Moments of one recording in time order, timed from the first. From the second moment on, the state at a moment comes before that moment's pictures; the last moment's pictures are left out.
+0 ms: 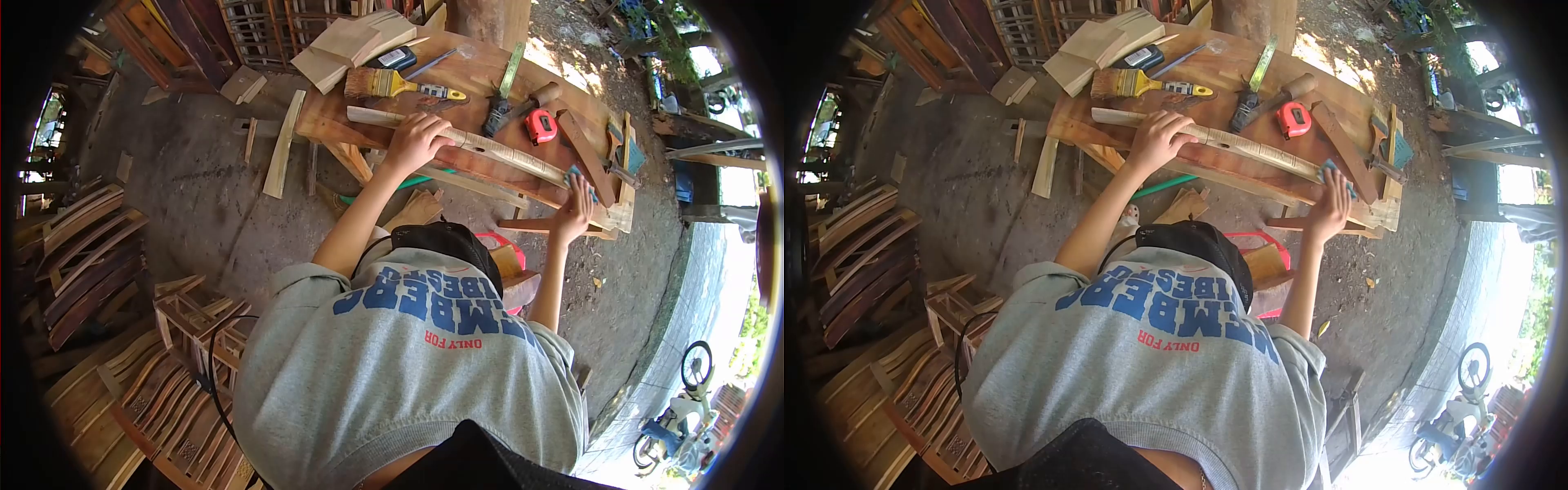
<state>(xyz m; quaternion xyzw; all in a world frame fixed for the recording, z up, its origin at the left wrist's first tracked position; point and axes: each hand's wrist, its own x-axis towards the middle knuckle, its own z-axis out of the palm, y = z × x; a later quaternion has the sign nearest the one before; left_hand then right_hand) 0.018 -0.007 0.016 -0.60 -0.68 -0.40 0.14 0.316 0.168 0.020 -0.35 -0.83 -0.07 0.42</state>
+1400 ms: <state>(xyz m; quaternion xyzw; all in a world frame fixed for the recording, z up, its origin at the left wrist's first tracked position) 0.018 -0.009 0.010 -0.60 -0.66 -0.42 0.16 0.232 0.119 0.029 -0.23 -0.87 0.01 0.43</state>
